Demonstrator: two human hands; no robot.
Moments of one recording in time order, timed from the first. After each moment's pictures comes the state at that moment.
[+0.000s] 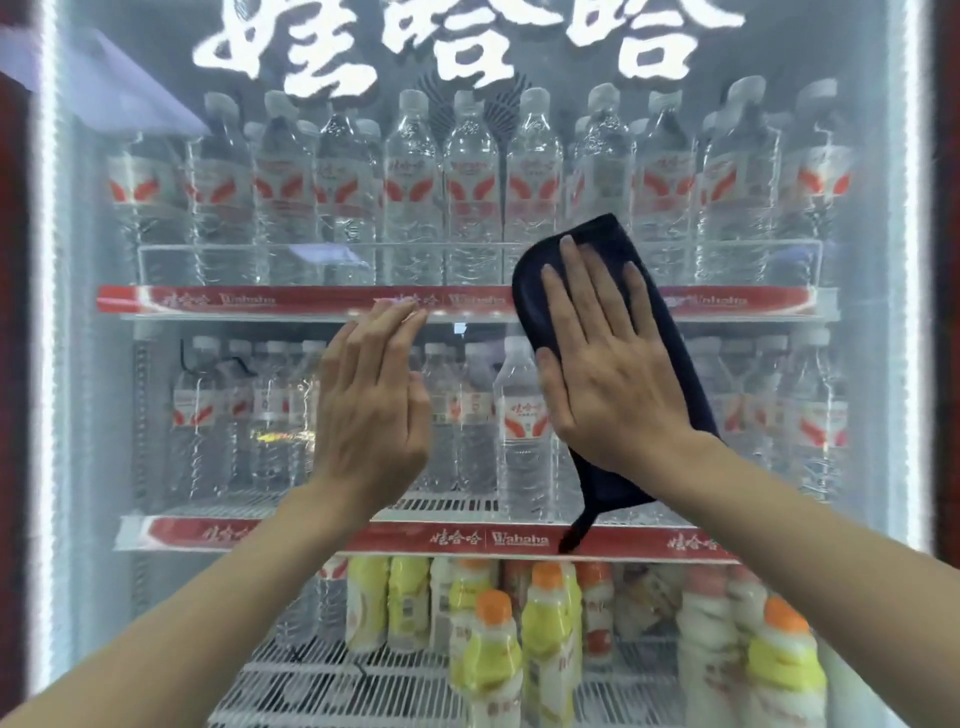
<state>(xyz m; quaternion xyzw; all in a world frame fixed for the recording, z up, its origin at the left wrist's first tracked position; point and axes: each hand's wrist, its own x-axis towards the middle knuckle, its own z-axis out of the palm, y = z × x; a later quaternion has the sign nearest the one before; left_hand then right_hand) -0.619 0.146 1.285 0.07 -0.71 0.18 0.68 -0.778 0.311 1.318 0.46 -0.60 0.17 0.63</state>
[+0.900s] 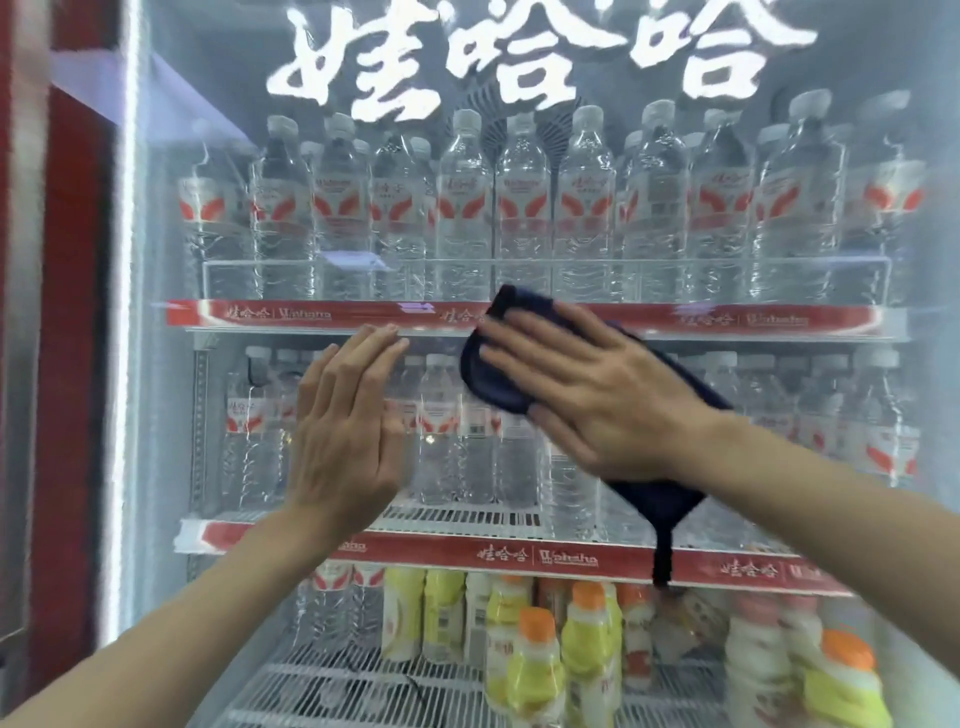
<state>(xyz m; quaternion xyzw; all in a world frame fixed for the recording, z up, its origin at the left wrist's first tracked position) -0.571 0.101 1.277 0.06 -0.70 0.18 0.69 -0.764 0.291 1.346 0.60 -0.52 -0.05 0.61</state>
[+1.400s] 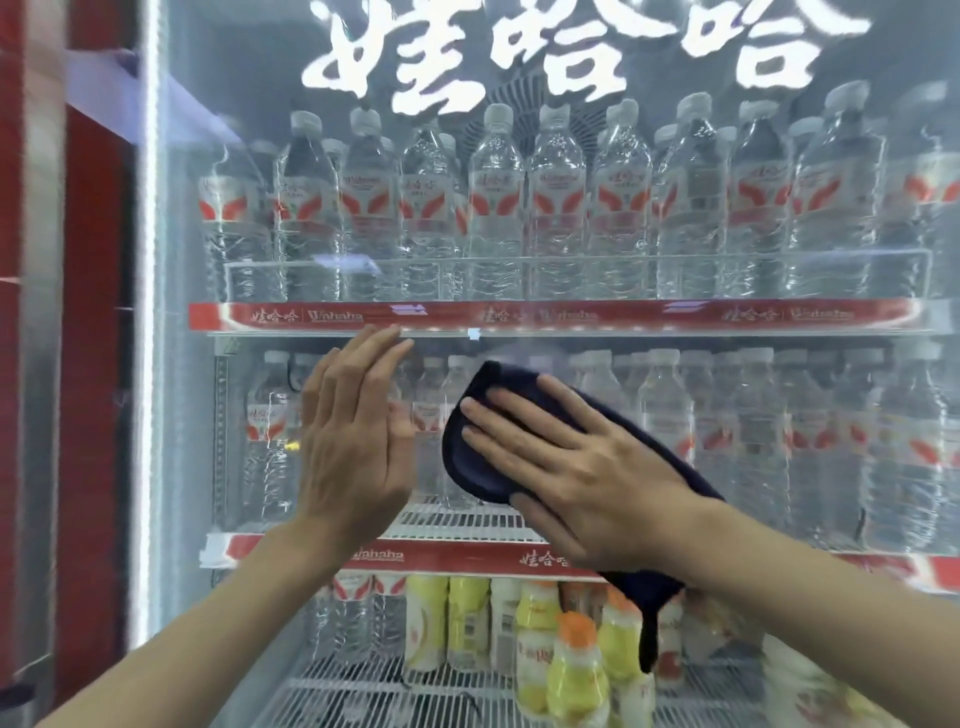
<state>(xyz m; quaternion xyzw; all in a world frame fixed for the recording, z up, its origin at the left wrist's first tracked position) -0.549 0.078 1.277 0.05 -0.69 0.14 0.71 -0.723 0.254 1.281 0.62 -0.51 -0.05 0.59</state>
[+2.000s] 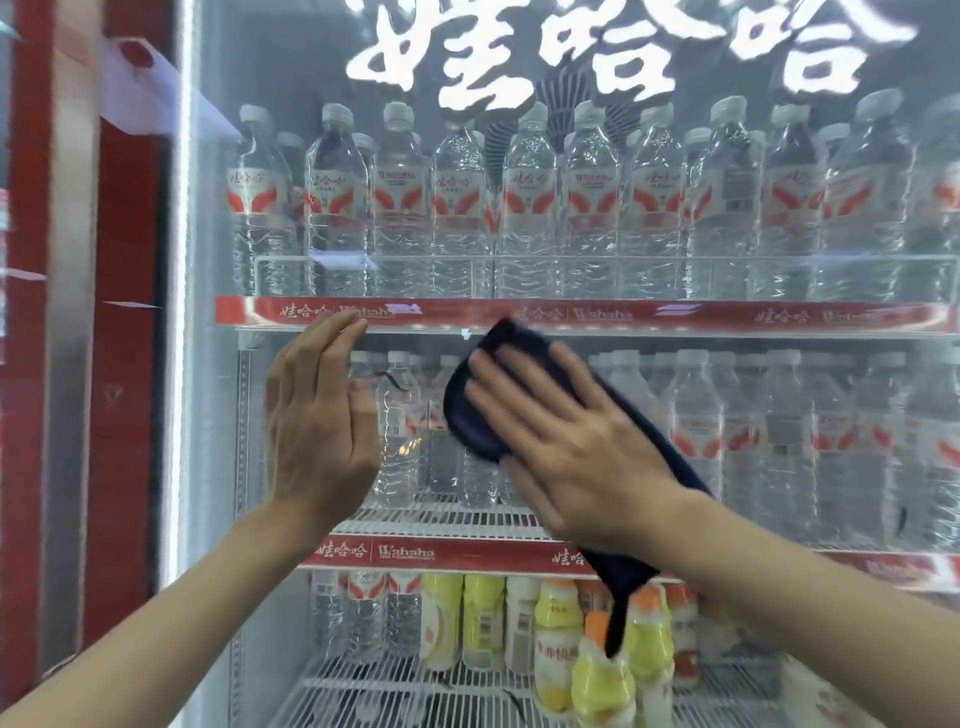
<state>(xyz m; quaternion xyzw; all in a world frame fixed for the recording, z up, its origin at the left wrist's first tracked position) -0.512 0.034 1.283 0.09 -0.67 0.11 0.72 -0.687 0.219 1.288 0.58 -0.55 0.01 0.60</state>
